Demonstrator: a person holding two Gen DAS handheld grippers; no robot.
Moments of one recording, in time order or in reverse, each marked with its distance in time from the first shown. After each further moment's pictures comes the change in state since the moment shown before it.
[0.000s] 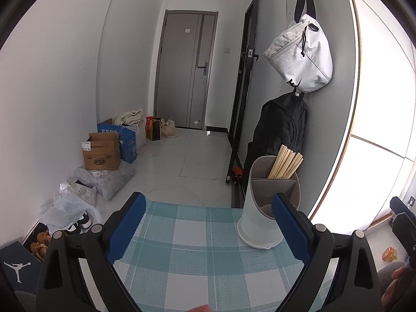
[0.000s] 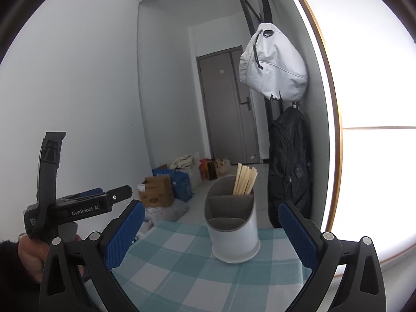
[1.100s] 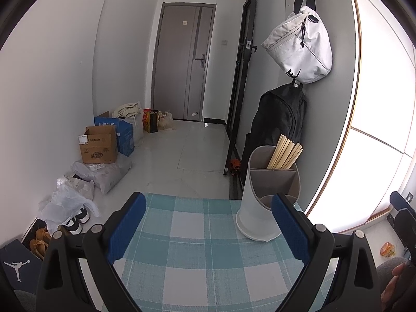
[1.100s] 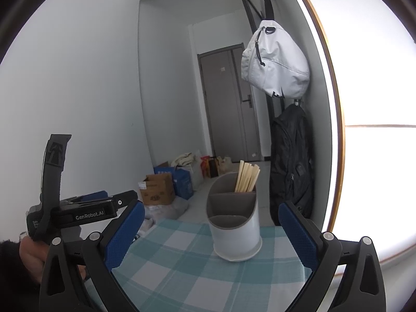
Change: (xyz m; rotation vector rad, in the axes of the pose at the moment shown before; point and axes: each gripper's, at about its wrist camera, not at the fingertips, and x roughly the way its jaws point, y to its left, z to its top) left arm 0.006 0.001 -0.004 -0.003 0.048 -0.011; right arm 0.003 0.002 0.000 -0.005 0.016 0.007
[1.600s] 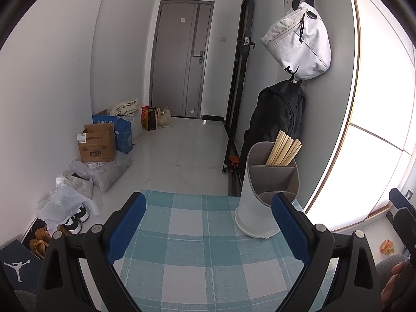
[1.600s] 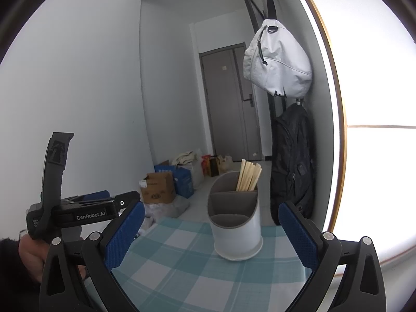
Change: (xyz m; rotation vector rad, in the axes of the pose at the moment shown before) left arm 0.002 -0.001 -0.001 0.009 0.018 -0.006; right arm 0.003 0.002 -0.001 -0.010 0.005 0.004
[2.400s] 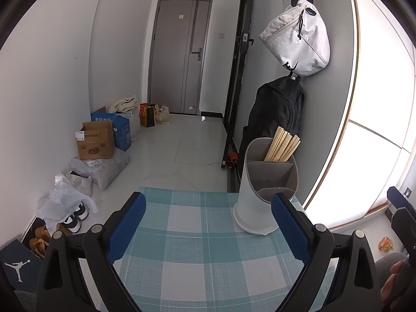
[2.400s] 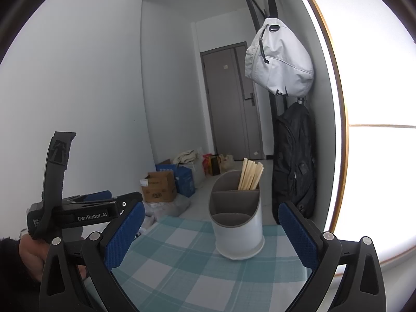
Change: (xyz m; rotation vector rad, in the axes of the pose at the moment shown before) left arm 0.002 0.001 0.000 0.001 0.028 -0.018; right arm 0.001 0.001 -0.001 0.004 0.012 0.015
